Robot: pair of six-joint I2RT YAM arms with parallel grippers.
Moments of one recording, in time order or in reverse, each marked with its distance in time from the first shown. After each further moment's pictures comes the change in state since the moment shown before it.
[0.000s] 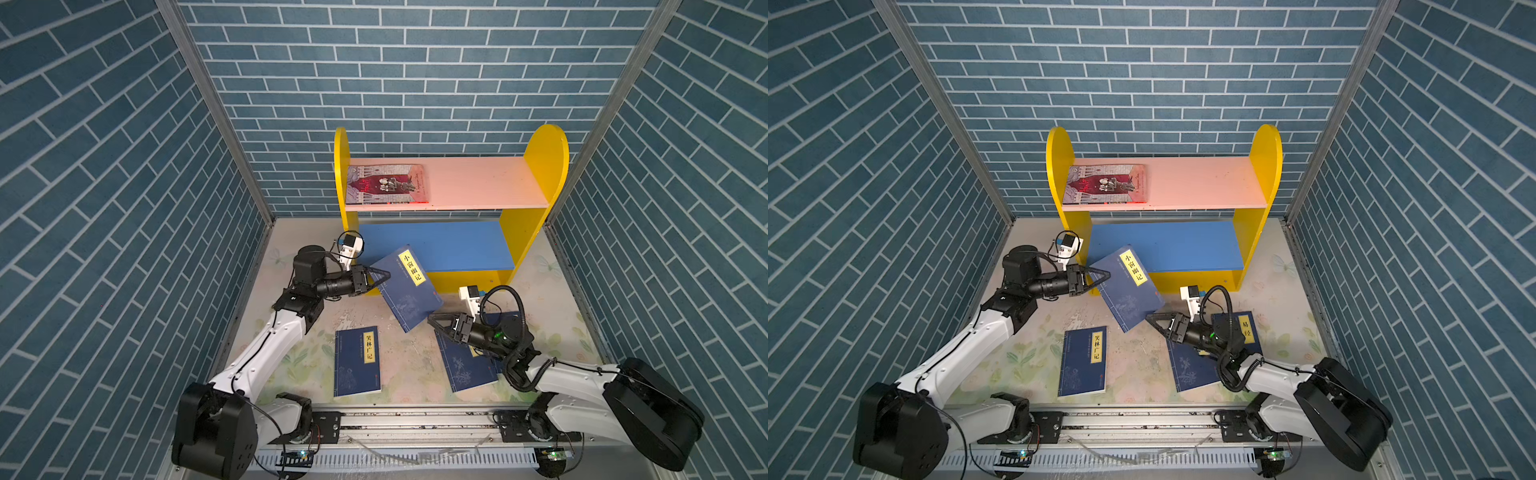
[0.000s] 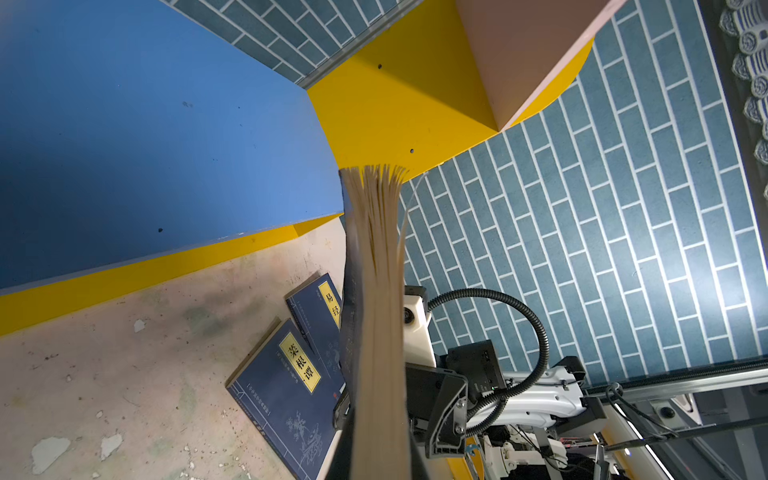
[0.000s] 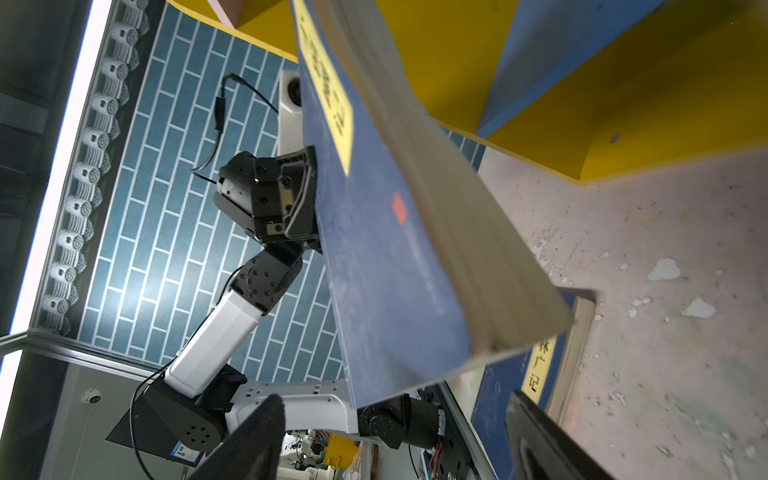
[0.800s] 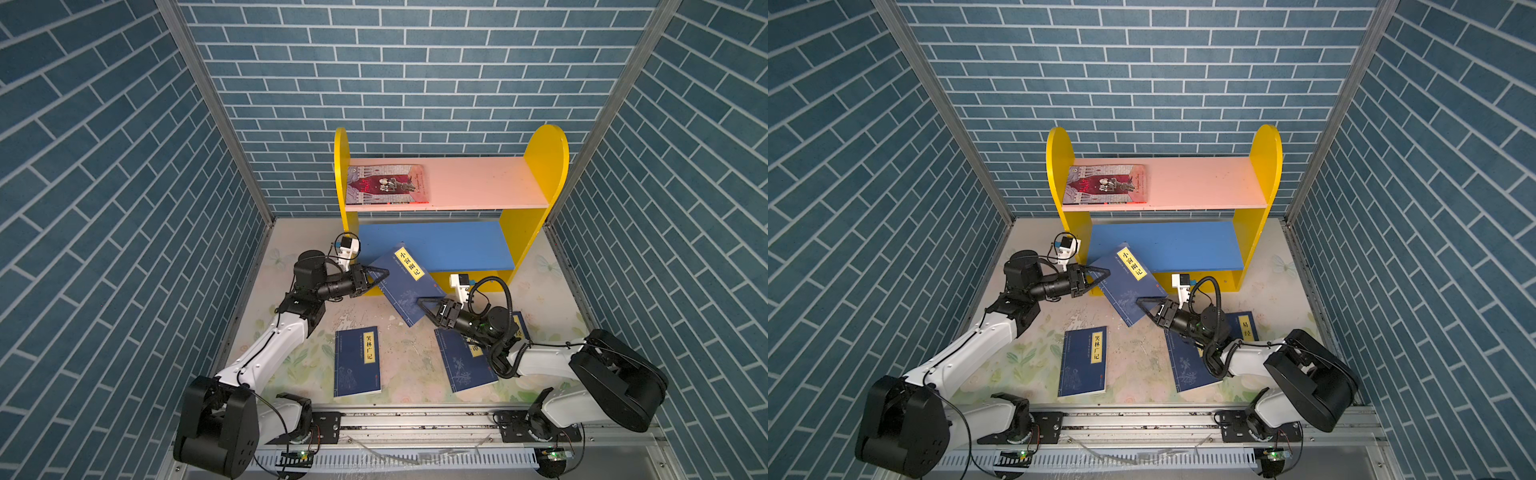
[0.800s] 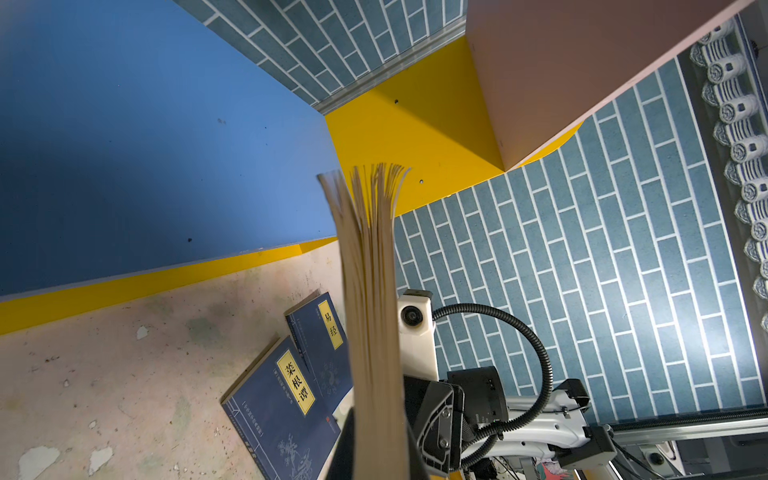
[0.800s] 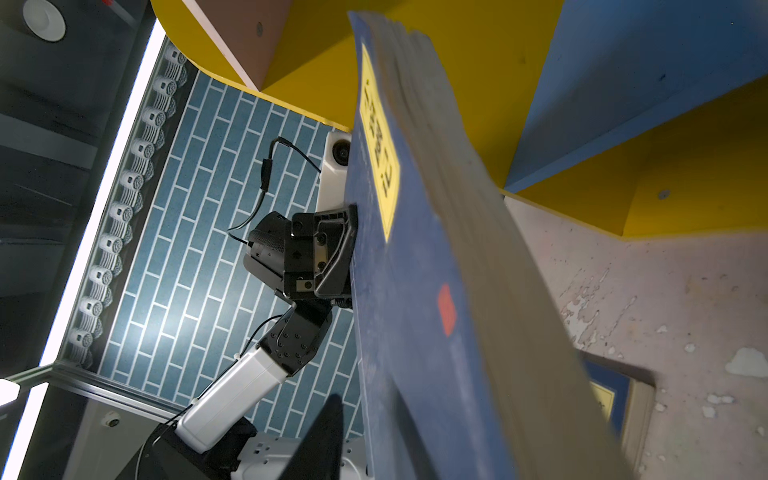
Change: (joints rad) left arm 0.001 0.002 -0.080 0.142 -0.059 -0.121; right arm 0.033 0.186 0.116 0.131 0.107 0.036
